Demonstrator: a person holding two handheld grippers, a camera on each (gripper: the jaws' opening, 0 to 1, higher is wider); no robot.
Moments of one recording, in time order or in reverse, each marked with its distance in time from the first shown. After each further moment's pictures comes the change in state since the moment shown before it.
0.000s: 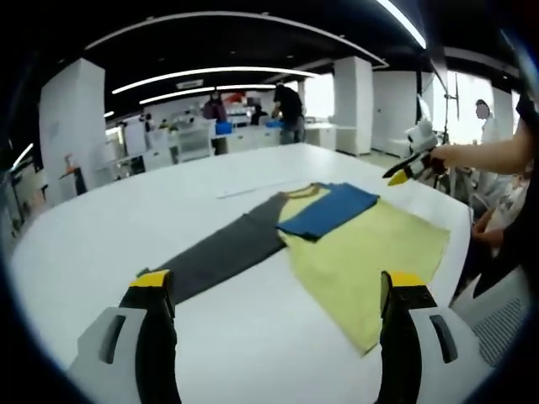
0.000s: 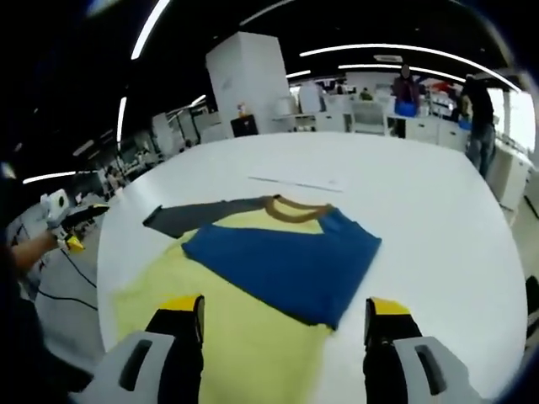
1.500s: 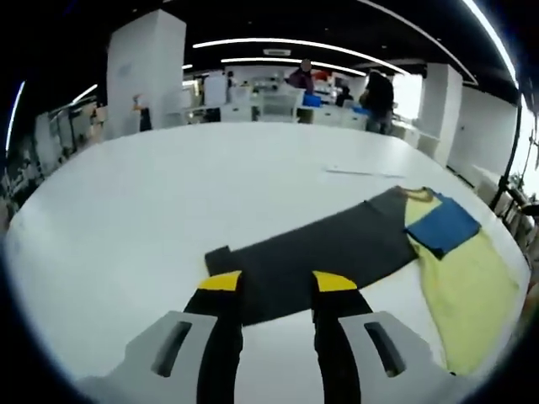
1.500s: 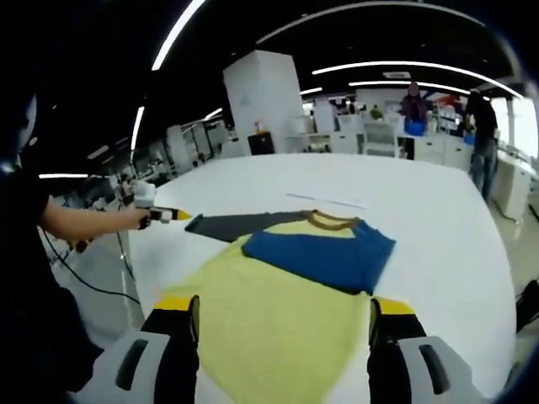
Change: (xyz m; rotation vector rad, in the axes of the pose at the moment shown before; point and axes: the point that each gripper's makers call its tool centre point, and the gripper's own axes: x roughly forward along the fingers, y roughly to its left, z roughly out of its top) left arm 0.068 0.144 -0.044 -0.277 0.138 0.353; right arm -0.080 0.078 -0.009 -0.039 -0.062 0.016
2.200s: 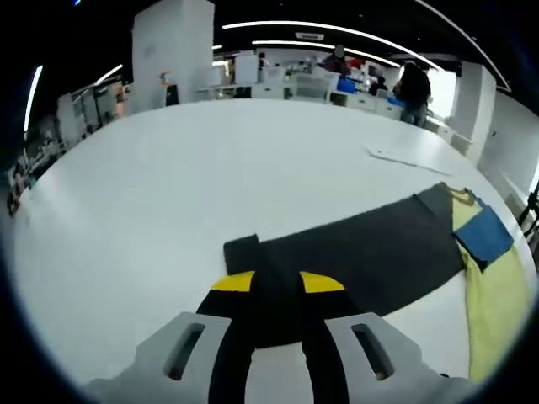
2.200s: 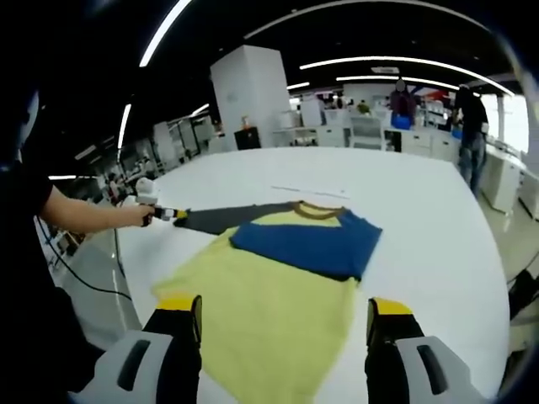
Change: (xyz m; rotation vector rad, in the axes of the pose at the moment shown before) left arm 0.041 0.033 -0.025 -0.090 0.089 0.127; right arm -0.004 -0.011 -0.014 0.034 0.026 -0.061
